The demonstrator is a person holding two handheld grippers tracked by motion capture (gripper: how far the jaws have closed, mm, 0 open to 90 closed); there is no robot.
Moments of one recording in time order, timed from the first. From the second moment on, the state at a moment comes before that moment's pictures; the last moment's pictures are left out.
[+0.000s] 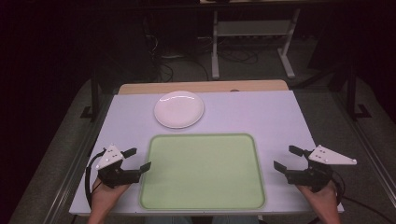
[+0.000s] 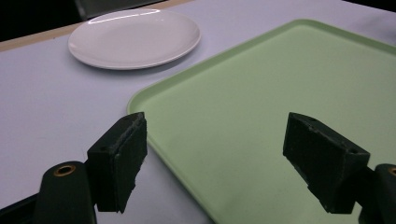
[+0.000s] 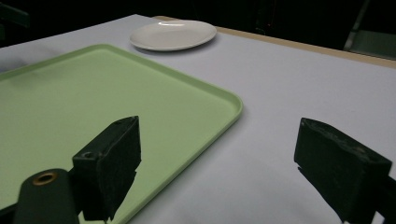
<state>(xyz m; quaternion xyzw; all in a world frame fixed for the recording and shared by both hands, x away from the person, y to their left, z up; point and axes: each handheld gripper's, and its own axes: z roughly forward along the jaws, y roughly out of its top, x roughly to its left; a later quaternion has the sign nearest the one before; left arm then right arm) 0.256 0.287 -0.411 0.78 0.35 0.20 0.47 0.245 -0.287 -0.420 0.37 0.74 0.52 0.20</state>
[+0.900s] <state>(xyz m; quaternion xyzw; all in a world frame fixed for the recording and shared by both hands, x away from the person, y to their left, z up) 0.269 0.287 -0.409 0.72 0.43 0.06 0.54 0.248 -0.288 -0.419 0.38 0.73 0.53 0.20</state>
